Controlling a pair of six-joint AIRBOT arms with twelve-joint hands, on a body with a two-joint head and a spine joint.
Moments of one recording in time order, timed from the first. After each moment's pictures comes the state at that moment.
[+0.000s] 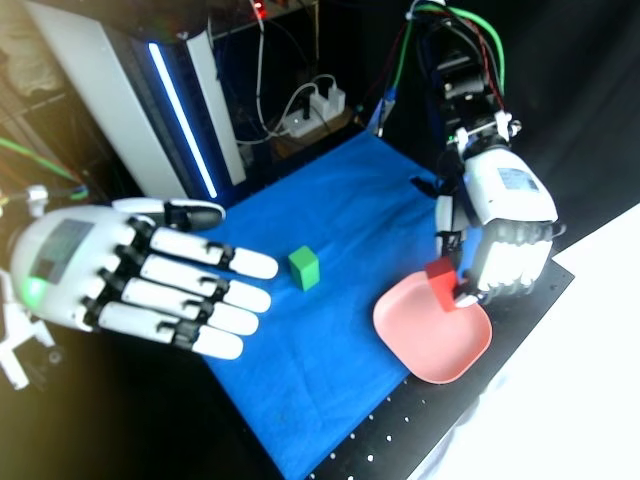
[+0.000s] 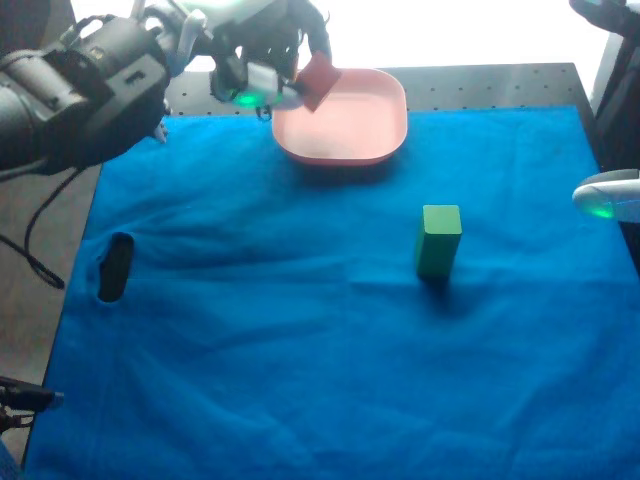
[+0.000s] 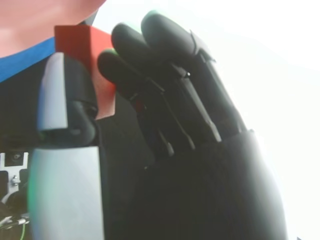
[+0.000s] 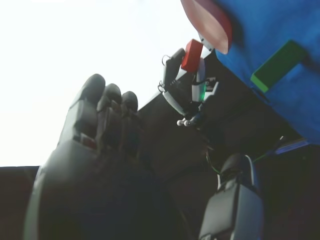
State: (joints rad) left arm 0.50 -1.48 1.81 0.18 -0.50 0.75; right arm -0.99 -0.81 1.05 0.13 1.12 -0.78
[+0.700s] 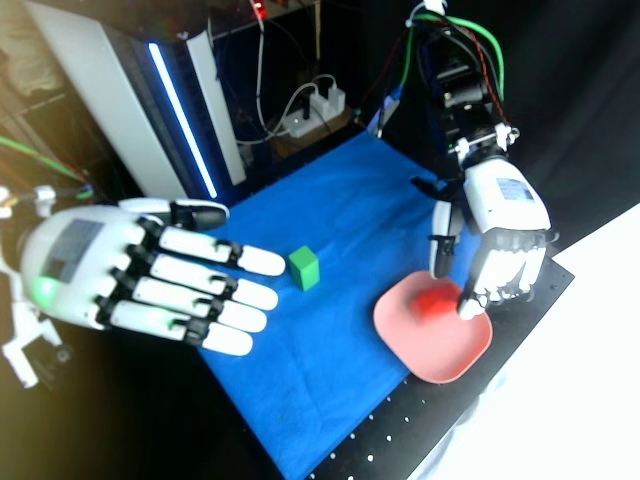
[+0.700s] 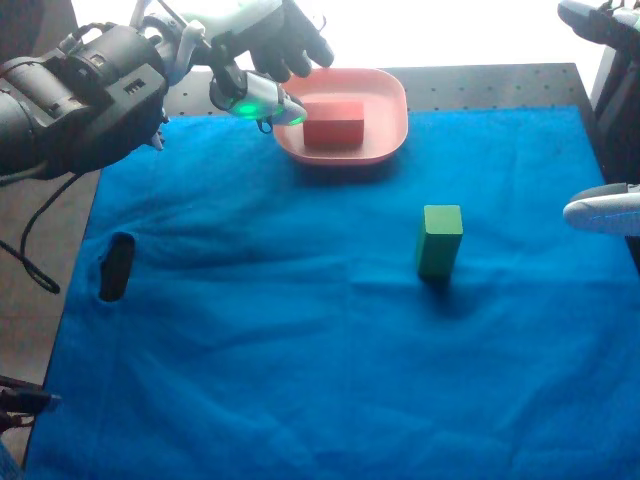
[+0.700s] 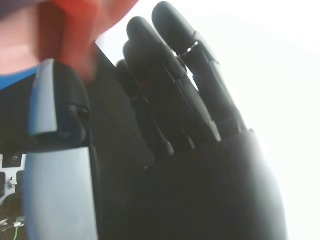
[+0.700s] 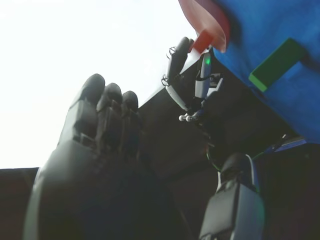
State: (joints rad) left arm 0.50 -1.49 1.81 0.20 -0.49 0.75; right arm -0.99 -0.83 1.05 0.13 1.10 -0.78
